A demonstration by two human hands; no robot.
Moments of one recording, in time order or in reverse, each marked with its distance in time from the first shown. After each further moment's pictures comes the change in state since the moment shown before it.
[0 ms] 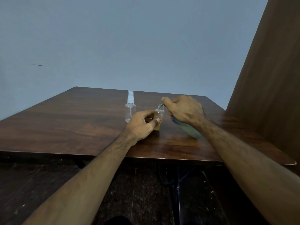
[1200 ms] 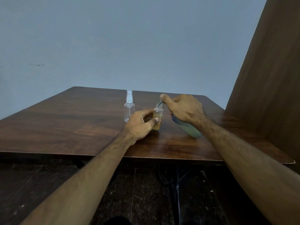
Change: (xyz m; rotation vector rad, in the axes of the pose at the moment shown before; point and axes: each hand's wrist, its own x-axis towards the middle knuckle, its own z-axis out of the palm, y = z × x) left_hand -0.001 0.002 0.000 -0.004 0.004 -0.013; right_hand -0.002 0.000 -0.006 0.061 0.012 0.021
